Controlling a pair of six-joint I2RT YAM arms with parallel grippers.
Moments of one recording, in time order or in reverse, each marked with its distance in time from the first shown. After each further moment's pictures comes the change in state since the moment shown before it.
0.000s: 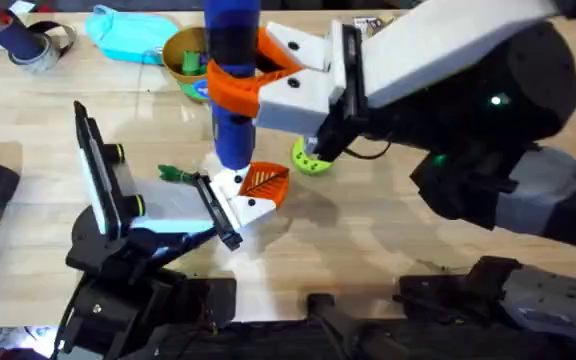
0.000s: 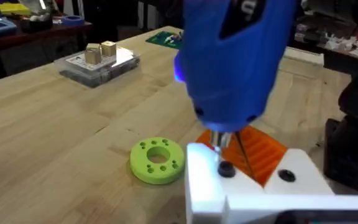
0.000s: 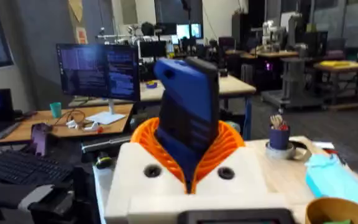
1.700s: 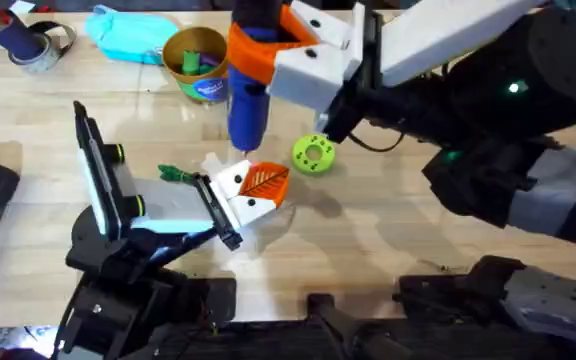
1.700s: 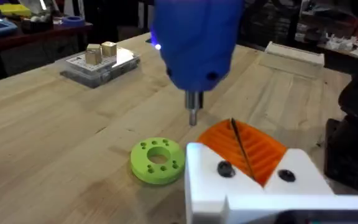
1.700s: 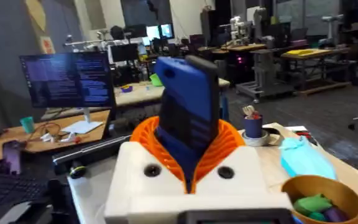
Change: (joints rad) left arm 0.000 0.000 0.000 0.001 0.000 0.003; right arm -0.049 -0.039 0.000 -0.065 0.086 0.033
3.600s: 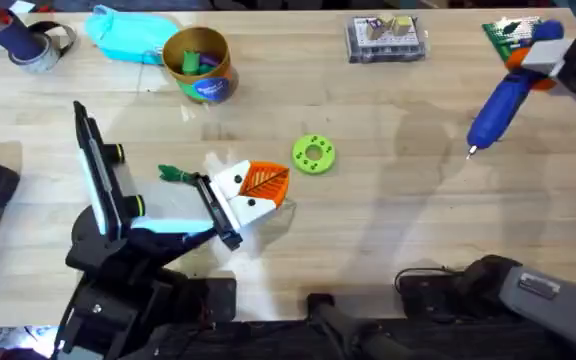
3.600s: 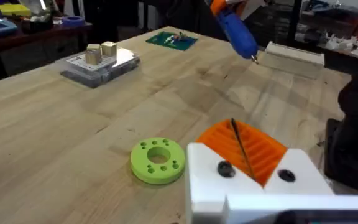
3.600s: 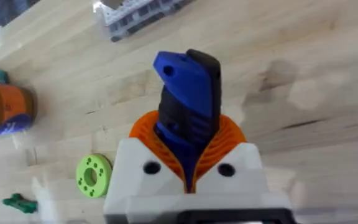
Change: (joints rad) left arm 0.000 0.000 0.000 0.000 0.000 0.000; right arm -1.220 0.057 0.467 -1.726 0.037 -0.257
